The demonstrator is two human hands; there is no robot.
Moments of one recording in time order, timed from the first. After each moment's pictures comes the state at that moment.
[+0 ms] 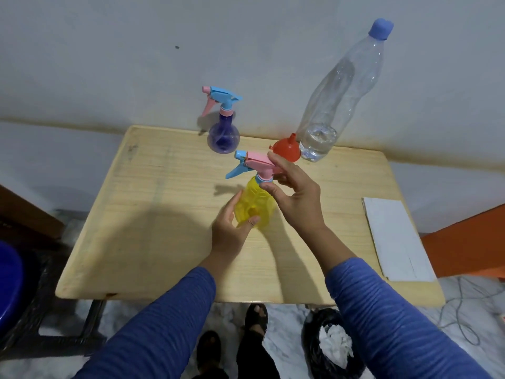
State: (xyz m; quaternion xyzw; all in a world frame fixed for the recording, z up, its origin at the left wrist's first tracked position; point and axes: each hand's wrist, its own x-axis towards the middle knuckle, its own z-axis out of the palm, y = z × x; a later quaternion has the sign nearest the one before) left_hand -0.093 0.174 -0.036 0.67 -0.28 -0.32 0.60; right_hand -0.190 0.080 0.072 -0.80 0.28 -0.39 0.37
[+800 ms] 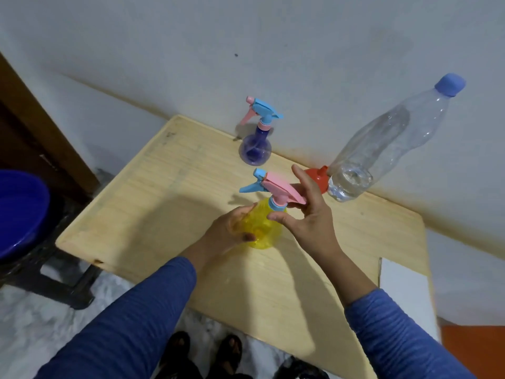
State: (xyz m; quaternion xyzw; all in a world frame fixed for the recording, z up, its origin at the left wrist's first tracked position) left_hand -0.066 0.159 -0.043 0.65 -0.31 -0.39 0.58; right_hand -0.194 0.032 0.080 -0.83 0.14 -0.27 0.47
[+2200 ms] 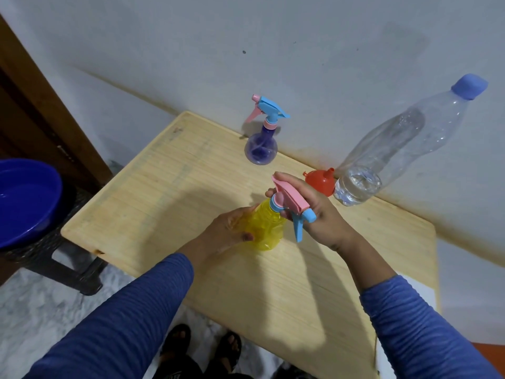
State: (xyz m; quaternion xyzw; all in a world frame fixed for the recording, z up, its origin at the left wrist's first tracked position) left_hand -0.067 0.157 -0.043 0.63 -0.27 -0.42 0.59; right_hand -0.191 -0.002 0.096 -0.81 0.06 -0.03 0.58
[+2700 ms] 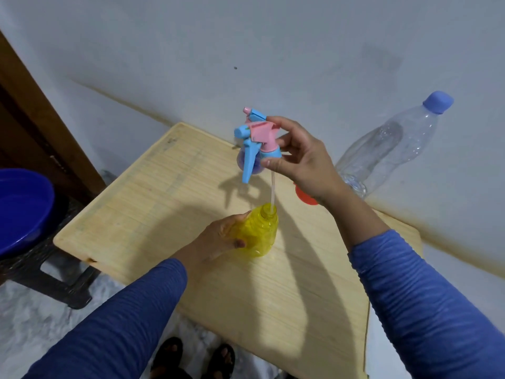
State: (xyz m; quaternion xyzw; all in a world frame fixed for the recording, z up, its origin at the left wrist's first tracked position) left_hand -0.069 0.160 -0.037 0.58 -0.25 -0.46 0.62; right_hand -0.138 -0.004 0.170 -0.83 0.05 -0.16 0.53
